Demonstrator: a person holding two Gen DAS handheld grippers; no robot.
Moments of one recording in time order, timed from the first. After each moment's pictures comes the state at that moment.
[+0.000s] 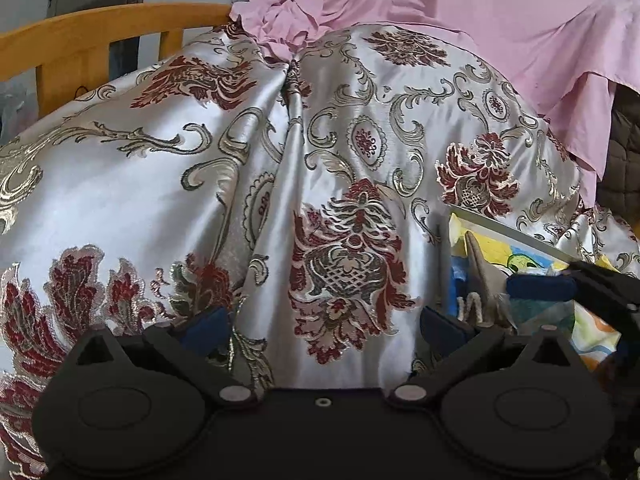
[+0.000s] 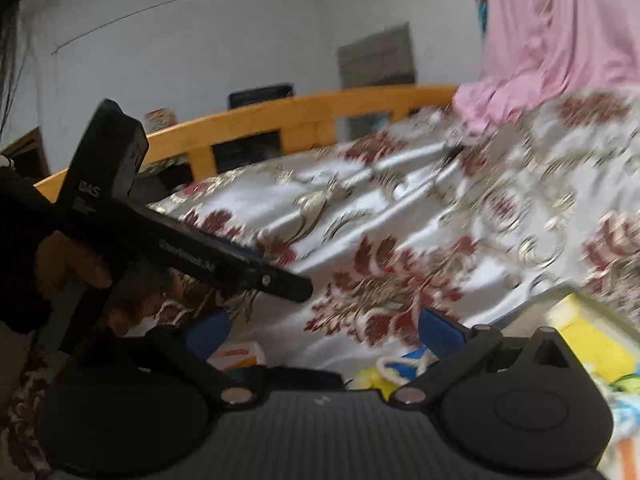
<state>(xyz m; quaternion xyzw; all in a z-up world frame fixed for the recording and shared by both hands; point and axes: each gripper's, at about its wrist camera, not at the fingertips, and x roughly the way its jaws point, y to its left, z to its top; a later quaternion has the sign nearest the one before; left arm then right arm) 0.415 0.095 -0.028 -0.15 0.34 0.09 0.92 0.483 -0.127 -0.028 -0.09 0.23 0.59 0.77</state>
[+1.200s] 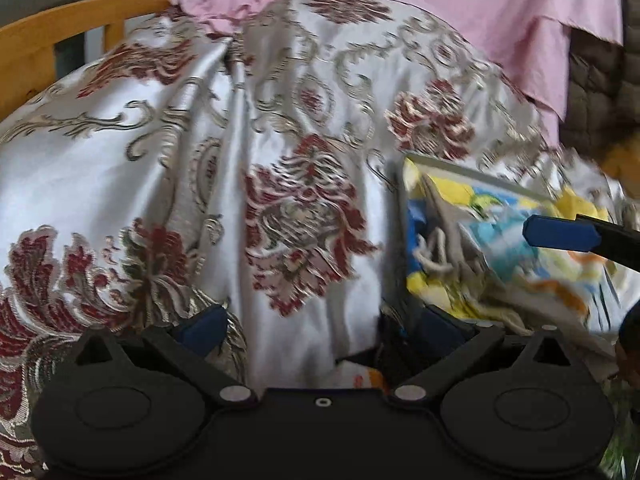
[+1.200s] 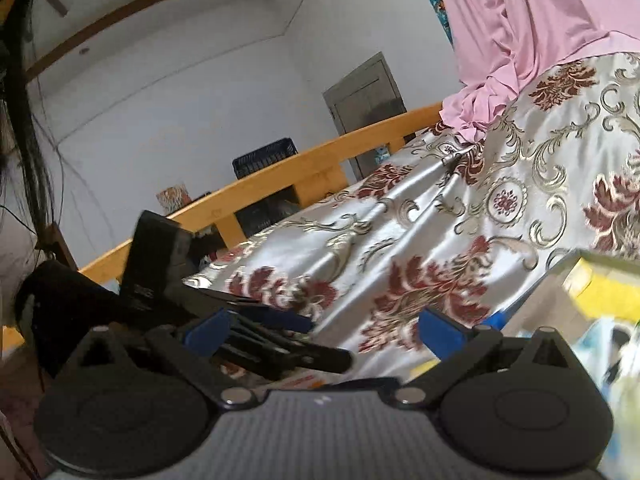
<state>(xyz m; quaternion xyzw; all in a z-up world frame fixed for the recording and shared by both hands) 0.407 0.071 -0.039 -0.10 0.38 0.01 0.92 0.453 -0.172 -0.014 0.05 0.23 0.58 0.78</state>
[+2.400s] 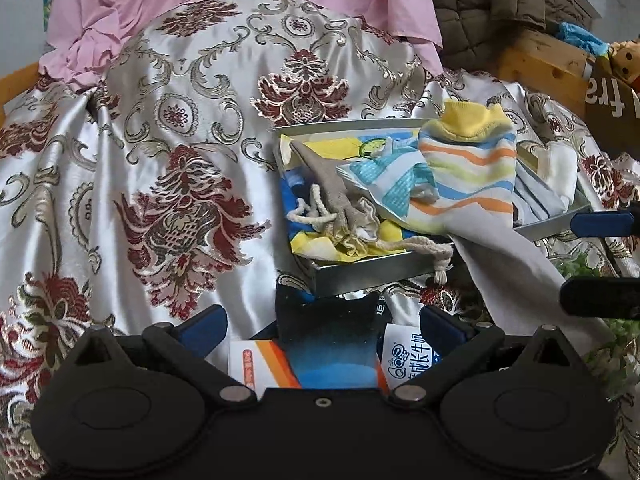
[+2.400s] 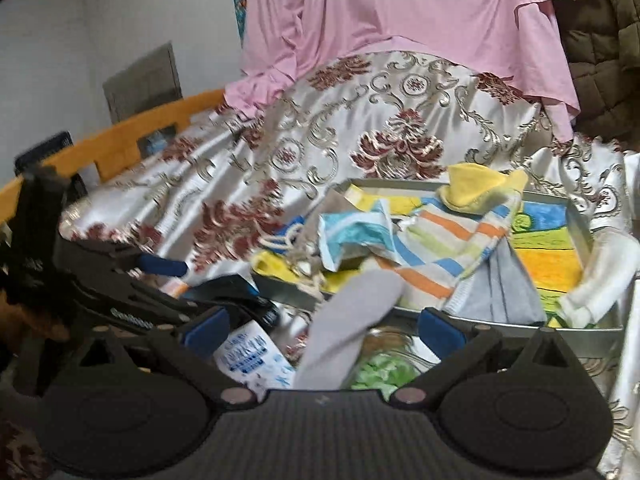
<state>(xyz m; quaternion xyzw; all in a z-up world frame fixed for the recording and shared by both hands) 0.397 0.017 -0.051 0.03 0.37 -0.13 0.92 0.334 -0.205 -0.024 0.00 0.28 0.22 0.93</state>
